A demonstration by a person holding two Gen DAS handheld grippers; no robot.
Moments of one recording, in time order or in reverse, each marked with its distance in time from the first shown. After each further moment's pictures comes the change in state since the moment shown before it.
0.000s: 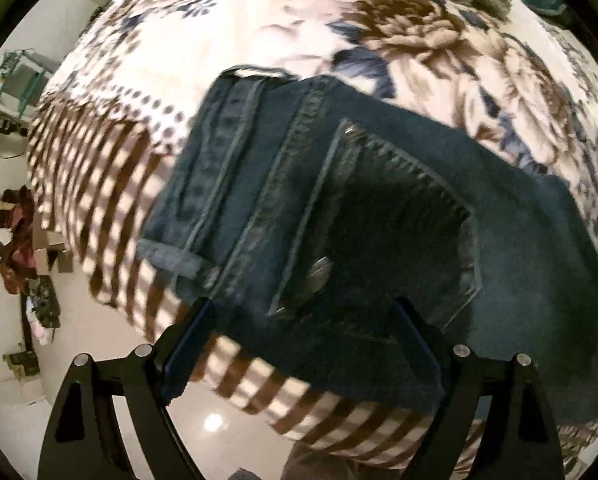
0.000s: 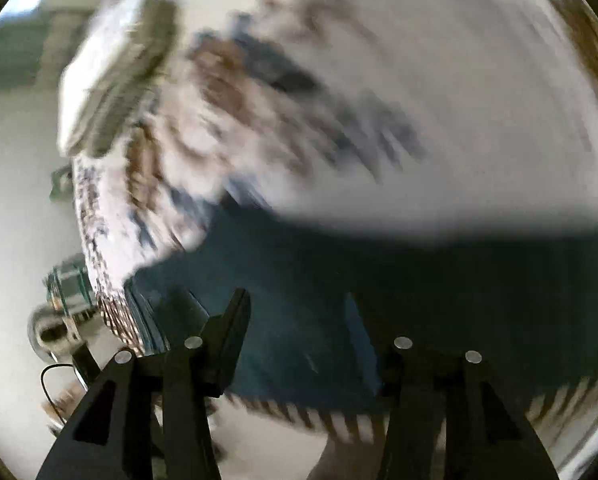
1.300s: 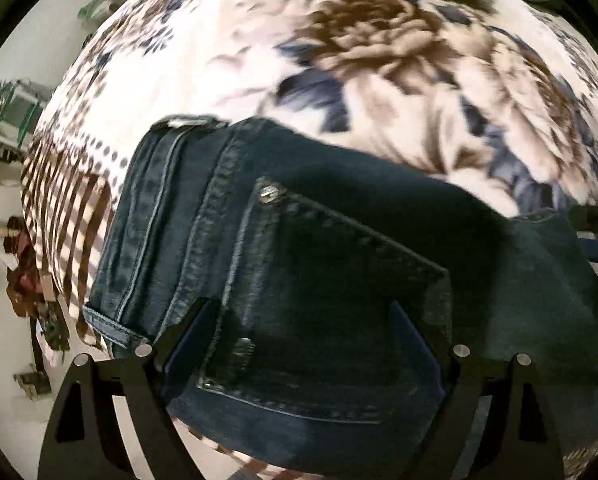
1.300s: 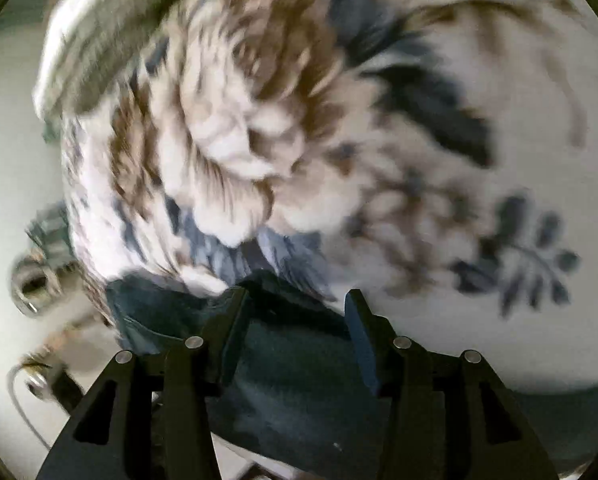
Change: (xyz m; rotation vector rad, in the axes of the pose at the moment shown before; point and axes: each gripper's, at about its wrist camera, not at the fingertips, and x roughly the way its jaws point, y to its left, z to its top) left arm 0.013 -0.056 0.041 0.061 -0.050 0.034; right arm 0.091 0.081 0.098 -0.254 0.174 -0.070
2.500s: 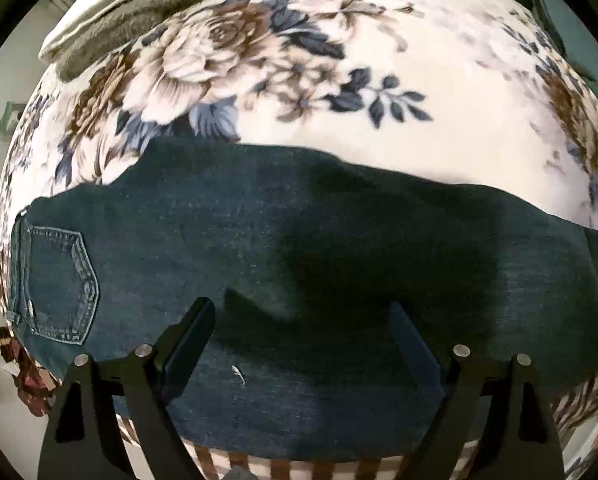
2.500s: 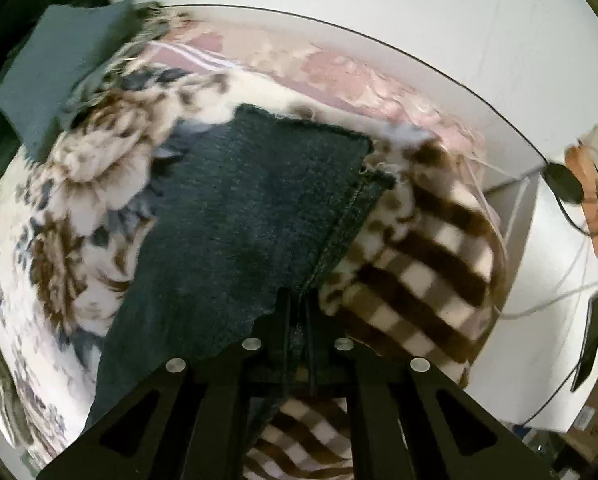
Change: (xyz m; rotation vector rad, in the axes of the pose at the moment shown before) left arm -0.043 -0.221 -0.091 0.399 -0.085 -0.068; right arm -0.224 -0.467 -0.305 1.040 -0.628 -0.297
